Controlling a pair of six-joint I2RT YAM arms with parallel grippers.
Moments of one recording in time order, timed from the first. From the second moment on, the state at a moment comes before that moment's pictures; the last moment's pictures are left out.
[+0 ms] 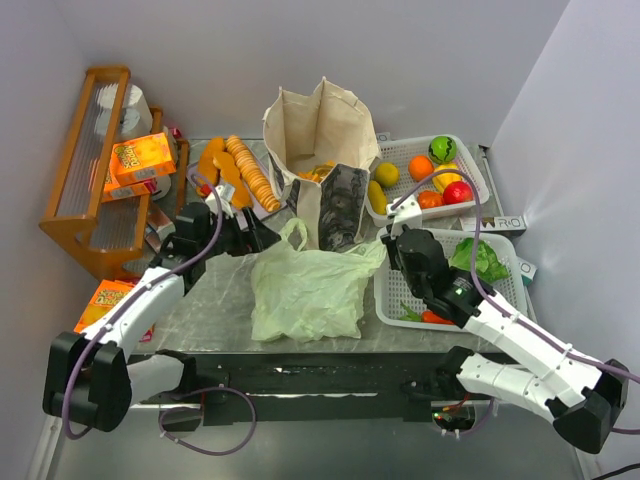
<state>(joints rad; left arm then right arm) -0.26 1.14 0.71 0.00 0.45 -0.55 0.77 0.89 0.81 -0.36 0.57 0.05</state>
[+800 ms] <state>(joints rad) -0.38 1.67 0.90 0.13 0.39 -0.51 0.77 0.79 0.75 -0.38 0.51 0.08</state>
